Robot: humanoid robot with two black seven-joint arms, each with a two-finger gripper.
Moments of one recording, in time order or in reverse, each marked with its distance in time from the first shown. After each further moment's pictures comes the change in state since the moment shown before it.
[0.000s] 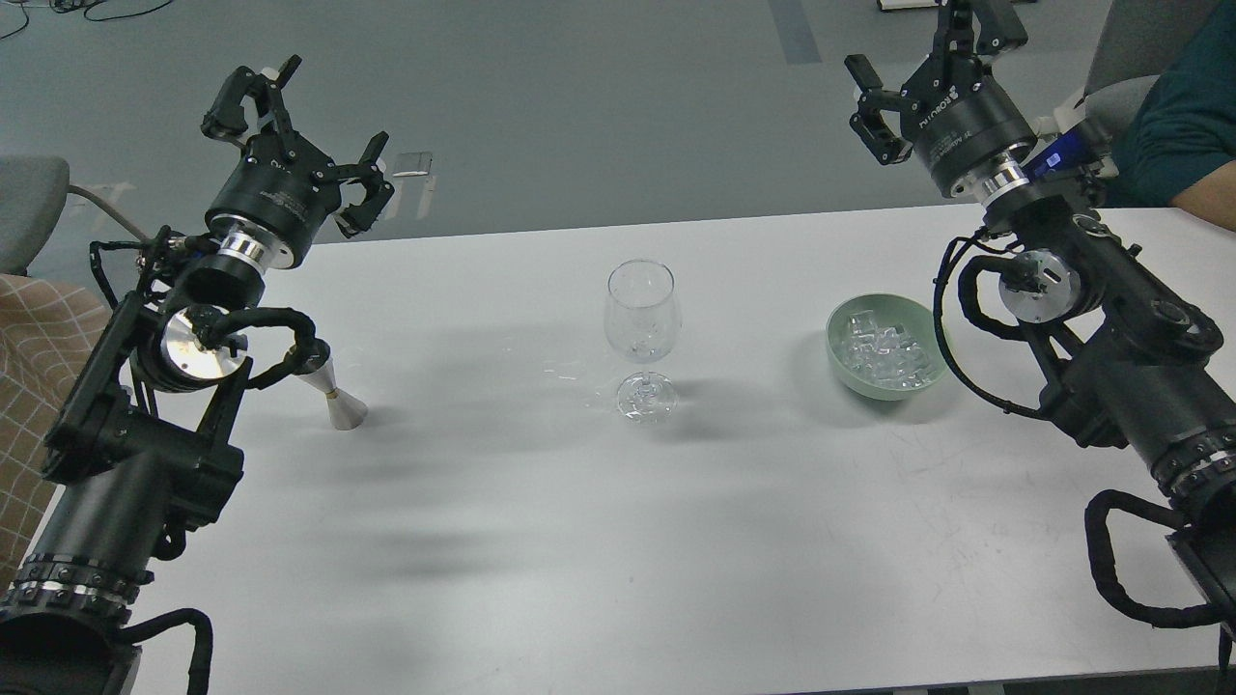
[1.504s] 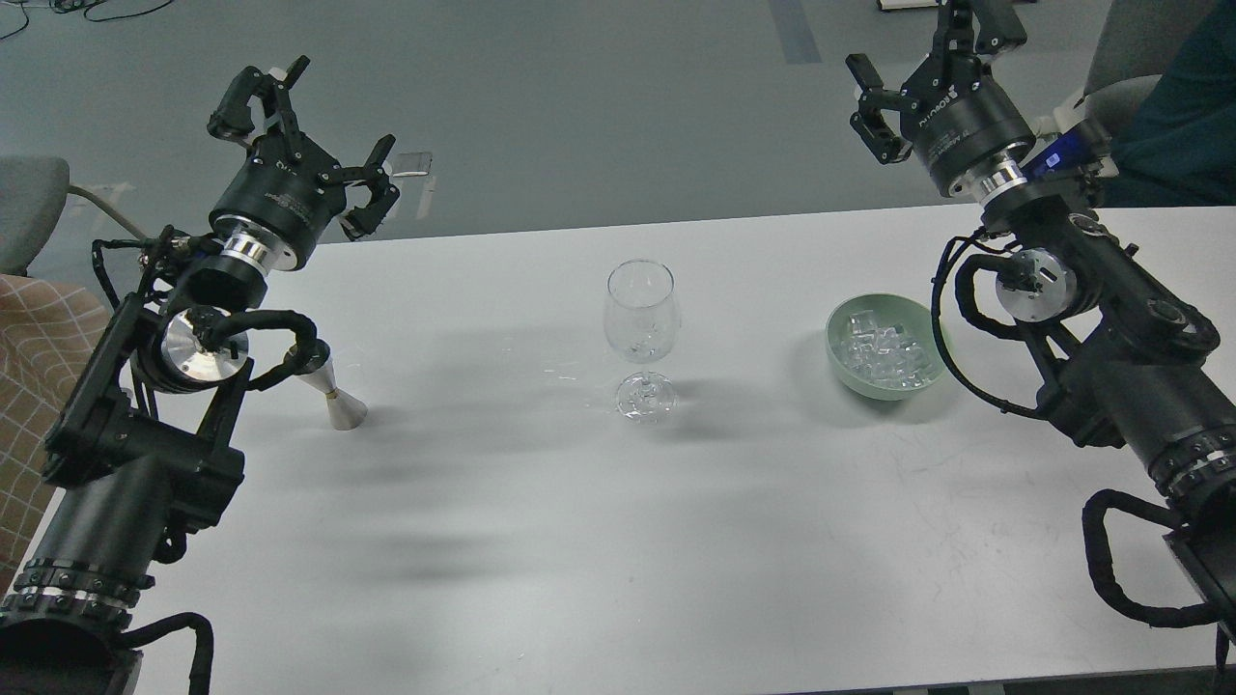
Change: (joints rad) left arm 0.011 -0.003 -0.010 -0.017 0.008 0.002 0.033; right arm 0.001 0.003 0.000 0.000 0.000 -0.020 0.000
